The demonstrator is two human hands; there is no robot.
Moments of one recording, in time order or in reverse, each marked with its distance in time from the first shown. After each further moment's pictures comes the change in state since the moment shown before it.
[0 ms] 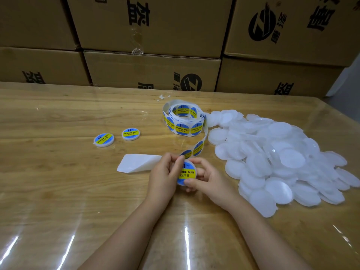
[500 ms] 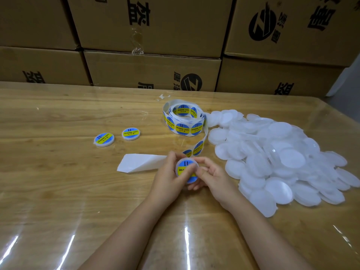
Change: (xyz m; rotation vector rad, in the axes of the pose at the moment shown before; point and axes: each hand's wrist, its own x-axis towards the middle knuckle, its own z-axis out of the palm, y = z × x) left_hand -0.004 0.005 0.000 0.057 -0.167 0.075; right_hand 0.002 -0.001 -0.004 0.065 0.092 0.003
